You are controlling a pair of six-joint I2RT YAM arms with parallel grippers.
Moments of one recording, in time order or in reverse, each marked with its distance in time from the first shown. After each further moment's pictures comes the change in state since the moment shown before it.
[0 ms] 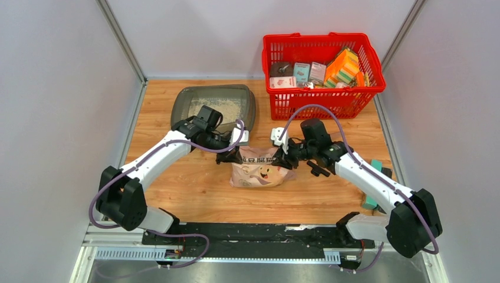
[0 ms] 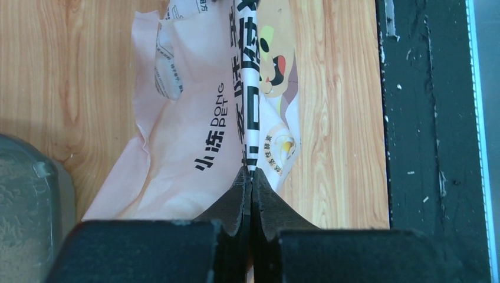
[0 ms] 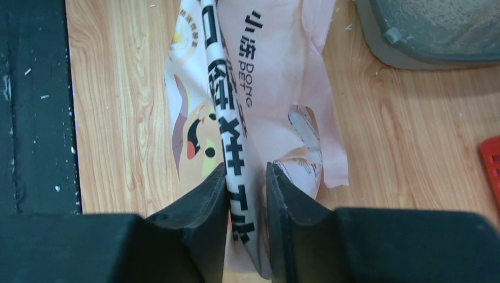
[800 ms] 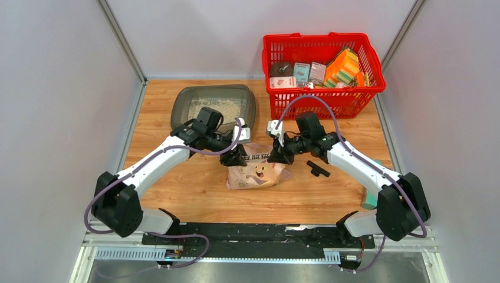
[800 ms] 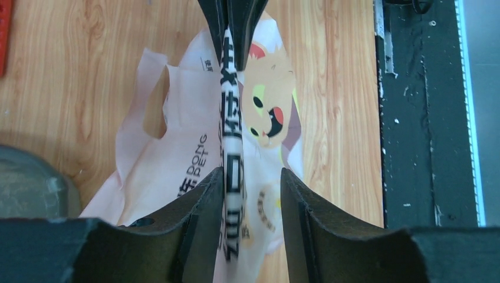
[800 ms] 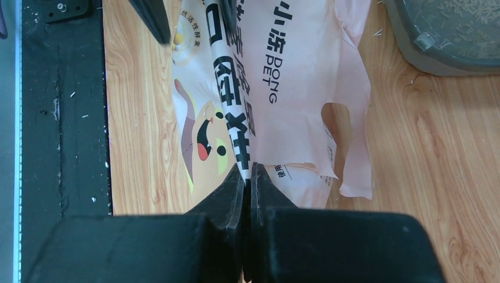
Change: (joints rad) left arm -0.027 -0.089 -0.043 0.097 -0.001 -0.140; right arm -0.015 0.134 0.088 -0.026 -0.138 0.066
